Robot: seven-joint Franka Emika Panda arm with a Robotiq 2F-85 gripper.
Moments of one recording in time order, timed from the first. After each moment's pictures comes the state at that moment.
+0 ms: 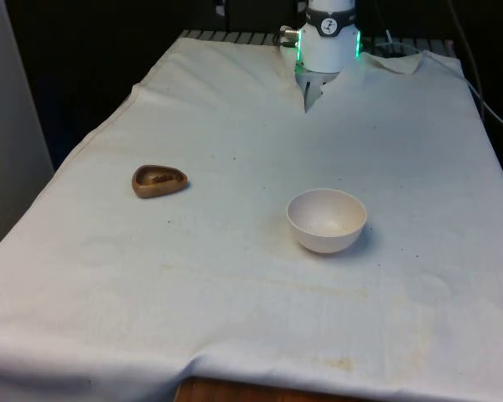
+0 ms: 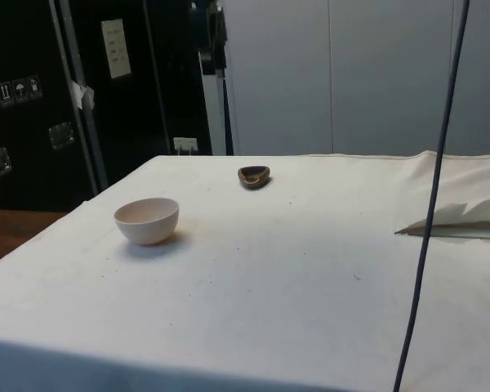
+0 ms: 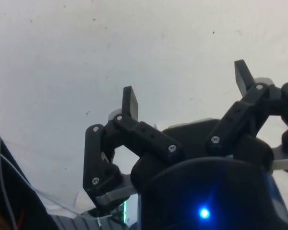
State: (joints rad) arm 0.00 0.10 -0.17 -1.95 0.03 2.03 -0.34
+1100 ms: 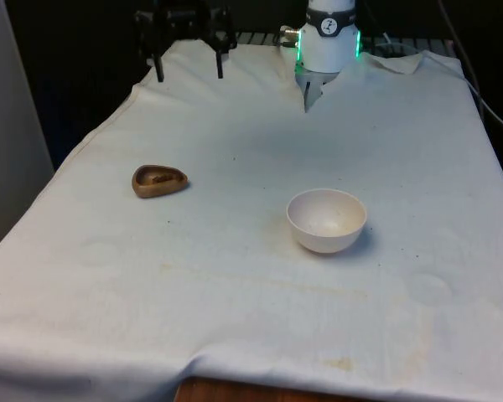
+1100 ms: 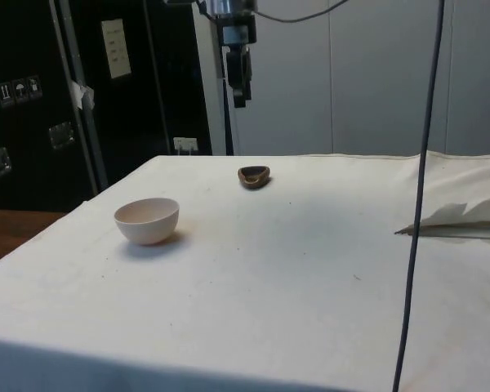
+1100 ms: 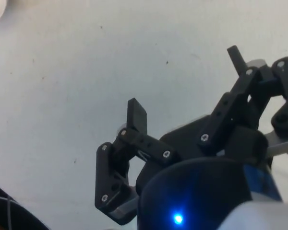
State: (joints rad) arm -0.02 0.26 -0.36 -1.96 0.14 2.20 -0.65
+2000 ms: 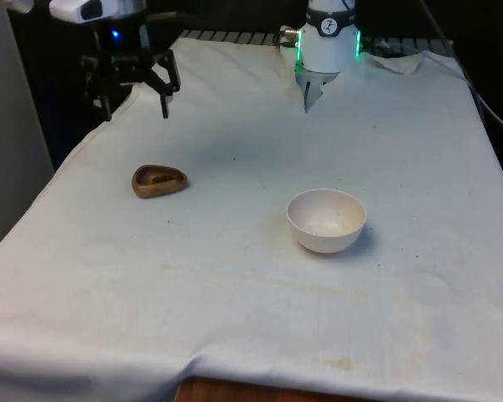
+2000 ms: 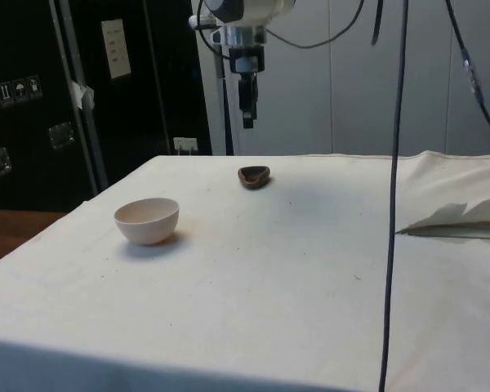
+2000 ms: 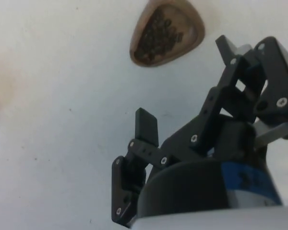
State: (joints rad) arm -0.04 0.51 -0.48 -1.82 0.34 2.28 -0.91
